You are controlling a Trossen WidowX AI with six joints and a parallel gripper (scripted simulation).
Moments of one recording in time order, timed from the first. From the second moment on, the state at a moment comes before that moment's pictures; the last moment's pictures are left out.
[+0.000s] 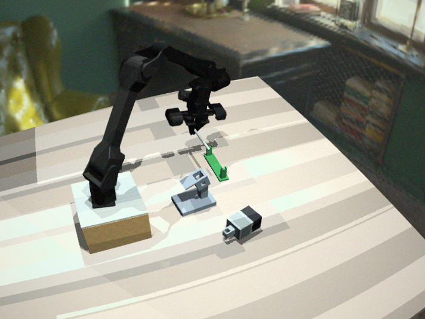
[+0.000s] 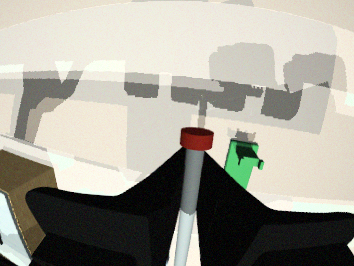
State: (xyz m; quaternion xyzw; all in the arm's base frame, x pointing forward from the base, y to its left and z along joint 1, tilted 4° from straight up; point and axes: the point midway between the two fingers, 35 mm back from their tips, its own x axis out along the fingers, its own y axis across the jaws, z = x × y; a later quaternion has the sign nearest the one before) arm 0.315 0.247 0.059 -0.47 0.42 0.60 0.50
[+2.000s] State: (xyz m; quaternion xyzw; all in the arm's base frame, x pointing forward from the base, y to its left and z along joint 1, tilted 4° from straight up) arm 0.368 0.279 0.006 -0.46 0.42 0.59 0.52
